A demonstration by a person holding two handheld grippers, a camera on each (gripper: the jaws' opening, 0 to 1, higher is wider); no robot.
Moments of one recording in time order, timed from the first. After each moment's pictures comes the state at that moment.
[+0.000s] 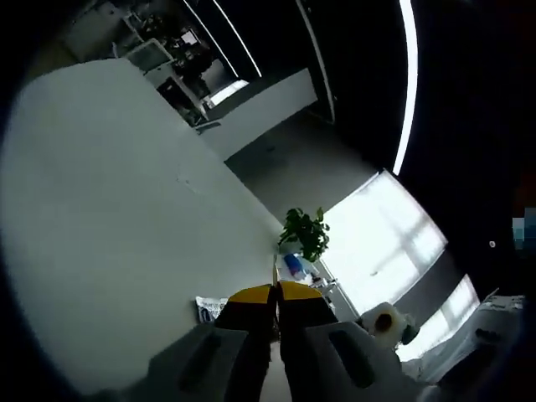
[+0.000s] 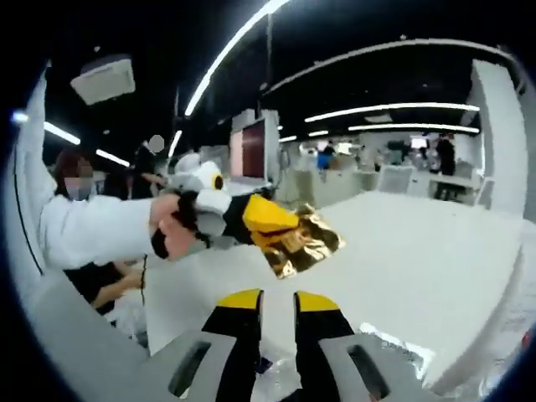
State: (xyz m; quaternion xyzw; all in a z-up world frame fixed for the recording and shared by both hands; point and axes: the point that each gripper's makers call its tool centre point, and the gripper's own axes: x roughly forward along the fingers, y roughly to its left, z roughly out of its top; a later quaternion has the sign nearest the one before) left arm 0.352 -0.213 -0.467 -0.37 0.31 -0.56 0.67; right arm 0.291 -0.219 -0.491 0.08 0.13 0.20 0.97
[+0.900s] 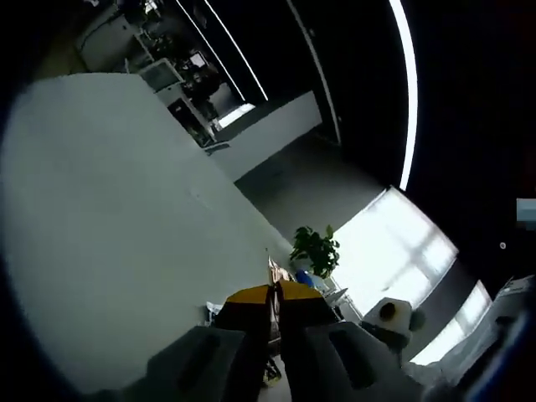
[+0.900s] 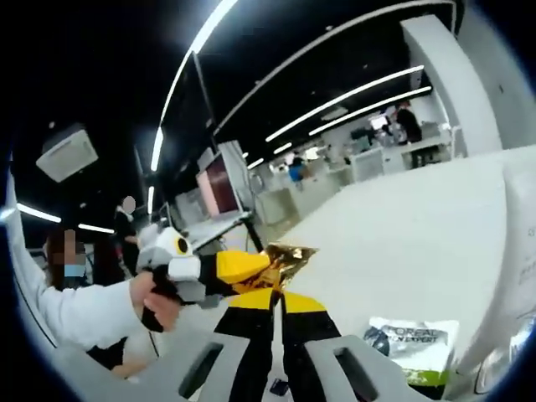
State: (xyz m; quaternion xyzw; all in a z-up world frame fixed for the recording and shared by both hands) left arm 0.347 -0.213 -0.499 -0.33 0.29 -0.53 0.72; right arm 0.305 -0.233 -0.498 0.16 0.13 0.15 0.97
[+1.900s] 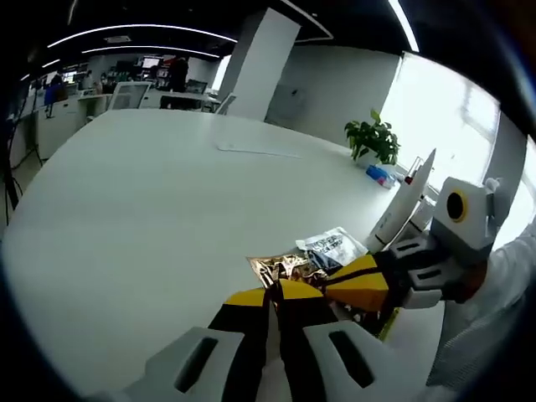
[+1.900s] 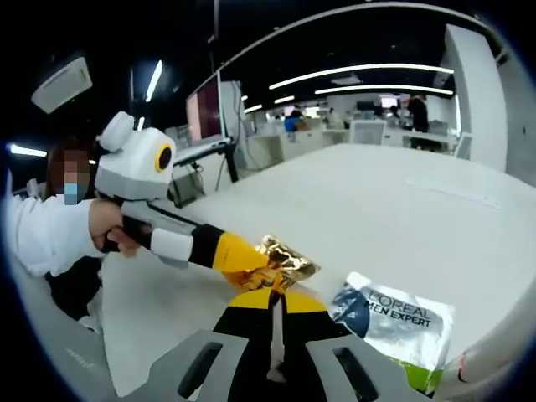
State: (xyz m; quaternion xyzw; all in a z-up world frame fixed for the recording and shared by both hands) left arm 0.348 -0.222 -0.590 0.00 0.31 -0.53 0.79; right arm 0.319 -0.241 -0.592 0.04 0.25 0.14 0.96
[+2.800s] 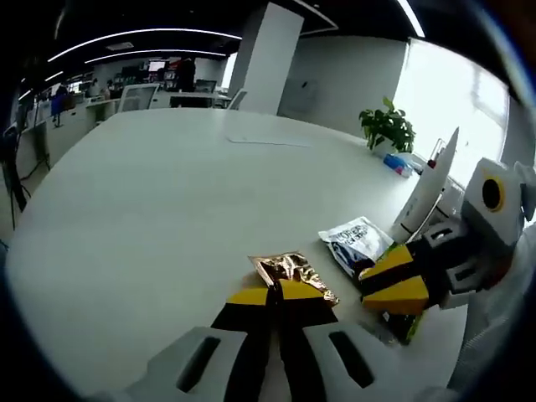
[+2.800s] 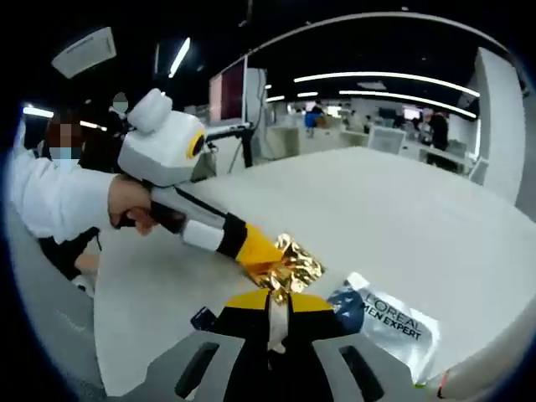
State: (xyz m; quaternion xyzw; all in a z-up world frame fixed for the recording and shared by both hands) left arm 0.370 -0.222 -0.609 0.03 0.31 -0.50 0.81; right arm 0.299 -0.233 -0.592 -0.07 0.25 0.21 0.94
